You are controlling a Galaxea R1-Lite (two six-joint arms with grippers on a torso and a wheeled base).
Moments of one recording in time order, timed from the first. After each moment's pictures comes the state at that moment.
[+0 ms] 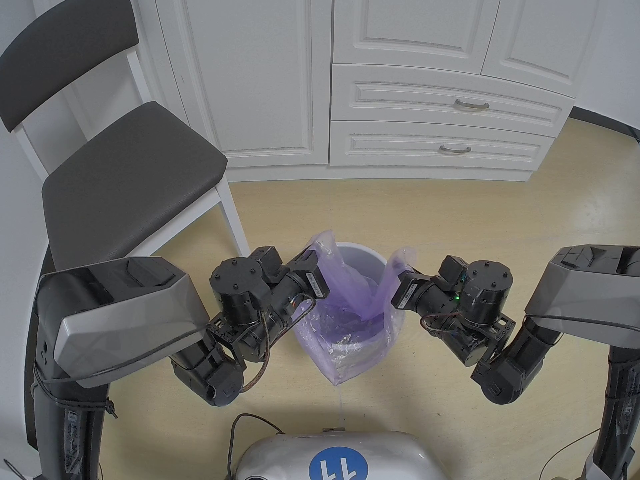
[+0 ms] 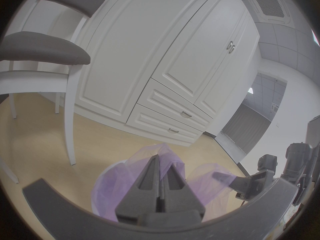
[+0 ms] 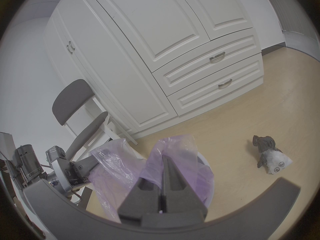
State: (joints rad) left arm -0.60 2.36 -0.93 -1.53 0.10 -0.37; right arm 0.55 2.23 -0.71 -1.53 -0.18 0.43
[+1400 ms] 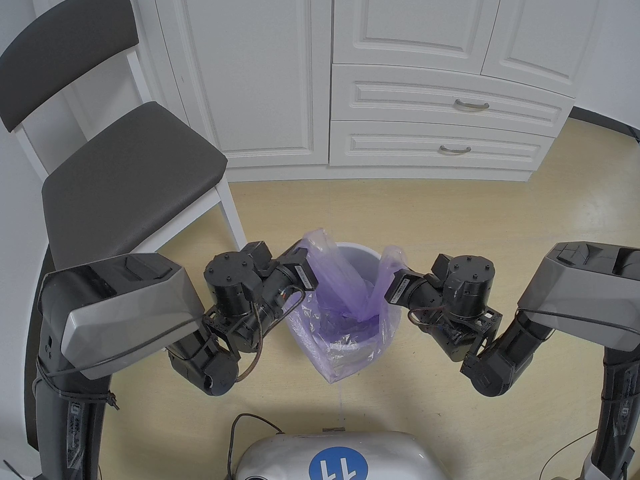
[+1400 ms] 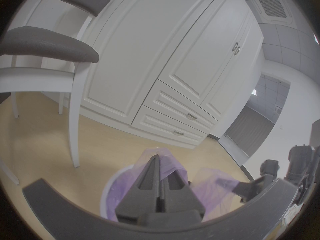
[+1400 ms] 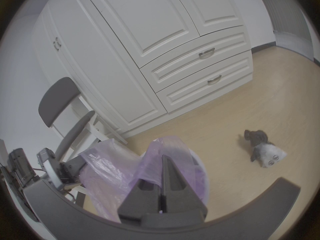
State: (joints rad) left arm -0.55 2.39 -0.97 -1.52 0.09 -0.39; right arm 0.56 2.25 -0.80 -1.39 -0.28 0.48
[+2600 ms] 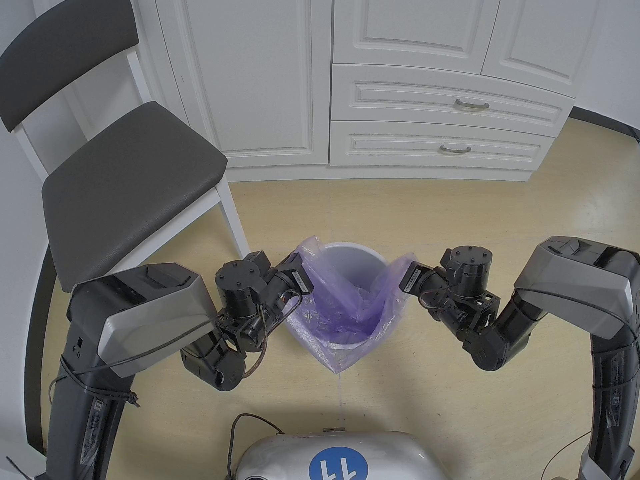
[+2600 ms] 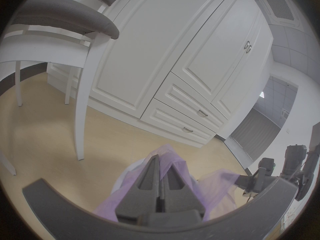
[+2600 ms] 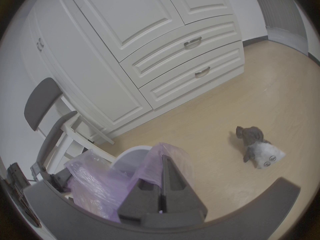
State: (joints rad) left arm -0.51 2.52 -1.09 -1.49 0.10 -0.44; right arm 0.44 2.35 -0.95 -1.26 -0.21 0.51
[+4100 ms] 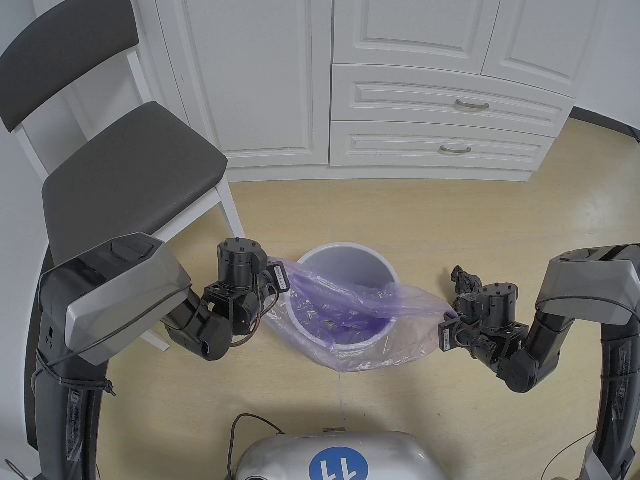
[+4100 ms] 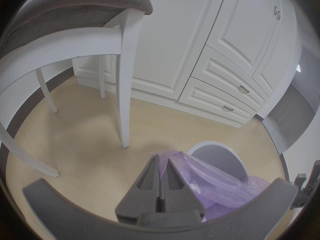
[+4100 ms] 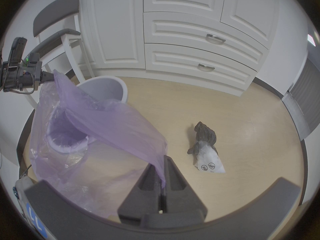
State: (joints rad) left arm -0.46 2.42 -1.17 -0.95 0.29 -0.40; right arm 0.33 2.32 -0.64 -1.25 -0.22 -0.06
